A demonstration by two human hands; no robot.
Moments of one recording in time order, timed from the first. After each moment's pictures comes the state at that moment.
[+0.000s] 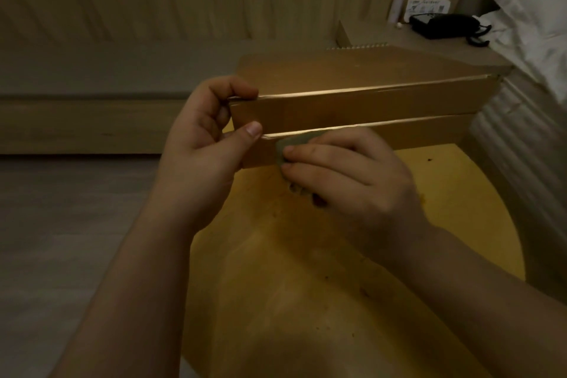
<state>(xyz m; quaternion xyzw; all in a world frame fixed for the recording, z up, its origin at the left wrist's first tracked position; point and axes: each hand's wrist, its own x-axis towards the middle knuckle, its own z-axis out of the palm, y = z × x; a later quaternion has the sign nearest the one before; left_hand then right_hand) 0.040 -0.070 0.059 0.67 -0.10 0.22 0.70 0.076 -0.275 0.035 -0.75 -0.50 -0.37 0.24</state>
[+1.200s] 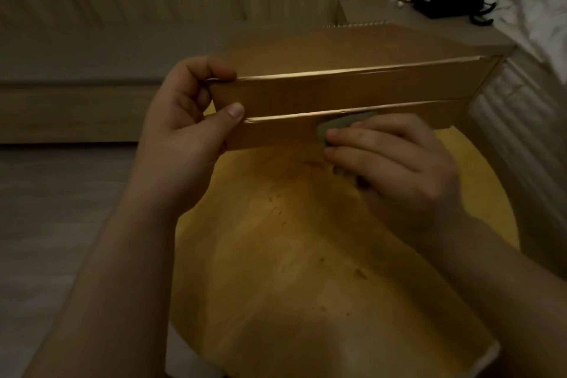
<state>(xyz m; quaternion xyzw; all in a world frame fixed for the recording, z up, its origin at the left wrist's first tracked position) 0.040 -0.057 0.056 0.68 -0.09 0.22 0.69 0.087 -0.315 0.022 -0.75 -0.47 -0.41 0.23</state>
